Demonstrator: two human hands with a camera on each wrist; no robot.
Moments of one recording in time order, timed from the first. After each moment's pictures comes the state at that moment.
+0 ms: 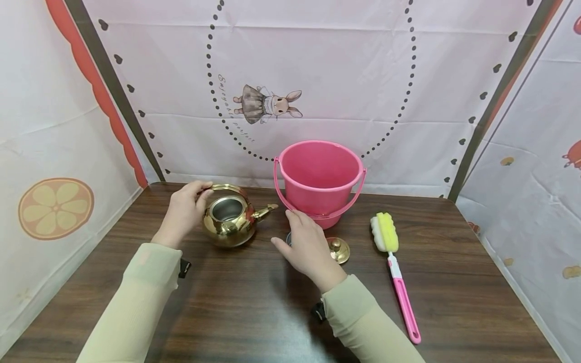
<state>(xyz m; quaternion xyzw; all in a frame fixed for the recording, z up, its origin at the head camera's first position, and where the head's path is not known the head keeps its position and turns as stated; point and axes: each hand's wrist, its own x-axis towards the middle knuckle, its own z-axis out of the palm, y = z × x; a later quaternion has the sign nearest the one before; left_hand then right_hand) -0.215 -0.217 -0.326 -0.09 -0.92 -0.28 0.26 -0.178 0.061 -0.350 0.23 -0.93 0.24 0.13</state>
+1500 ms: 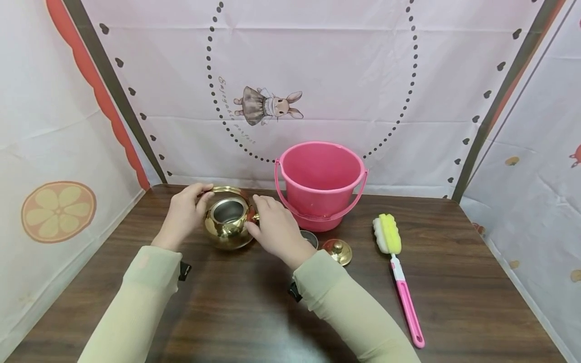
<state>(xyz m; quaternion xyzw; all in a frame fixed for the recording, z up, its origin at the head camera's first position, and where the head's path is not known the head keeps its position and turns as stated) -0.214 -0.217 -0.326 -0.09 -0.92 -0.29 0.26 -0.203 0.005 -0.323 0.27 -0.93 0.22 0.09</state>
